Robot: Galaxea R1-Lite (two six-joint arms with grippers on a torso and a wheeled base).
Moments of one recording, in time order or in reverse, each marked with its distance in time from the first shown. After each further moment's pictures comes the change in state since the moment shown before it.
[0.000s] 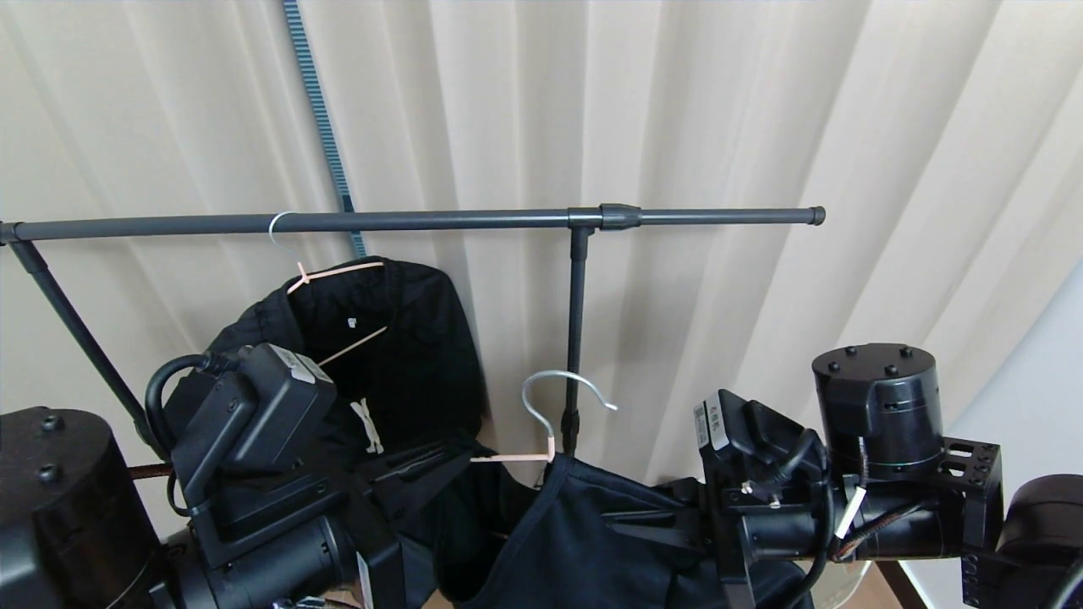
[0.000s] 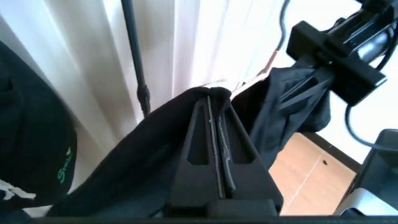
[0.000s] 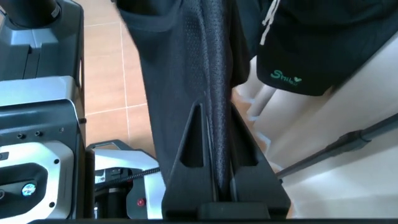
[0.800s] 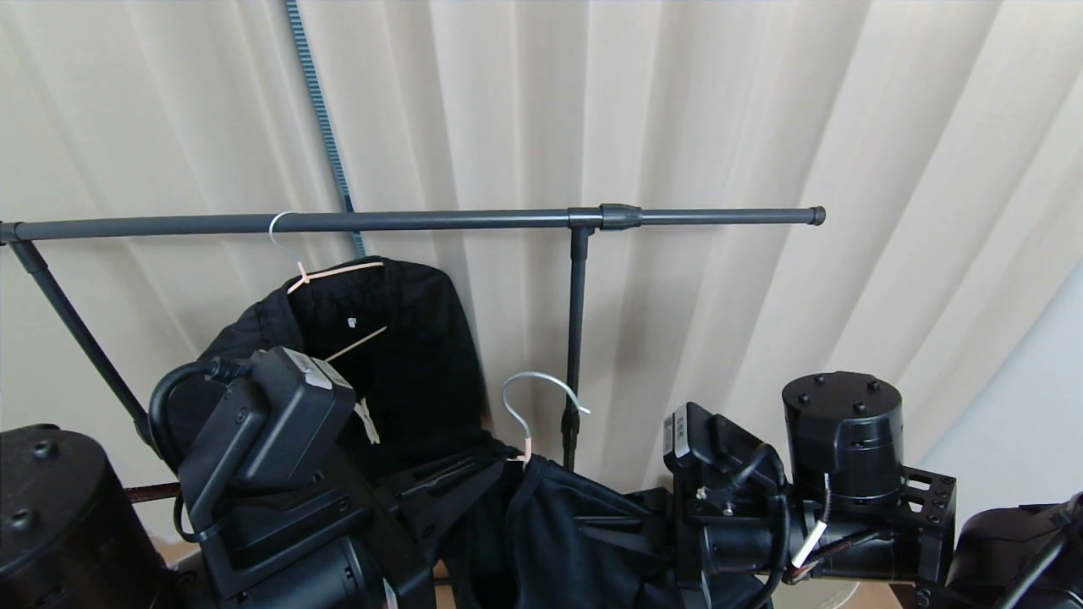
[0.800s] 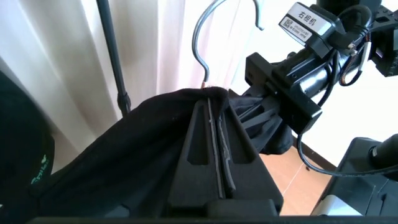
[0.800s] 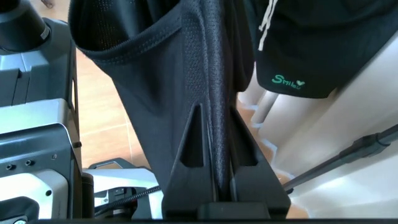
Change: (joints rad) left arm -0.121 0.006 -0.033 0.000 0.090 -0.055; right arm 0.058 0.093 0.054 -0.210 -0.076 0.120
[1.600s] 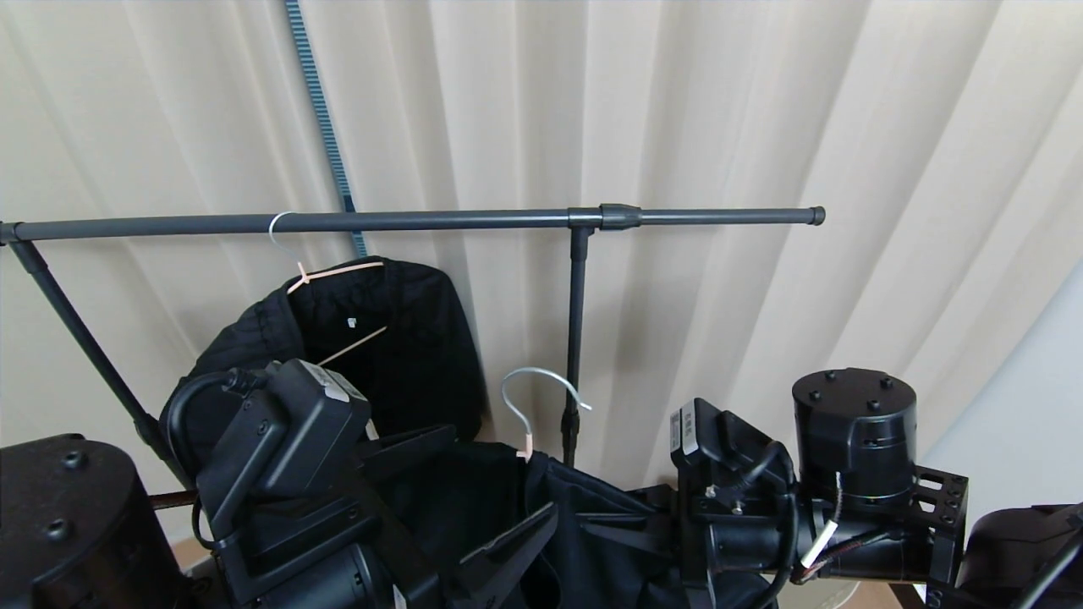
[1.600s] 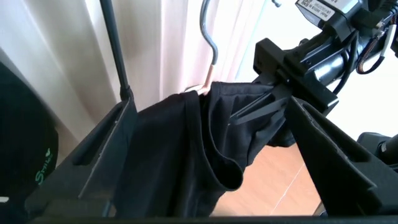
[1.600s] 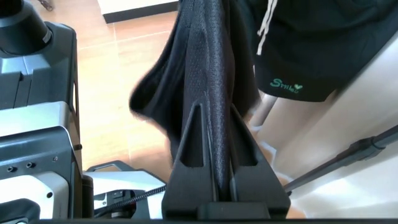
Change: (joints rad) left arm -0.002 0.017 0.011 0.000 0.016 0.006; right arm 0.001 -0.020 0.003 -0.003 0.000 0.002
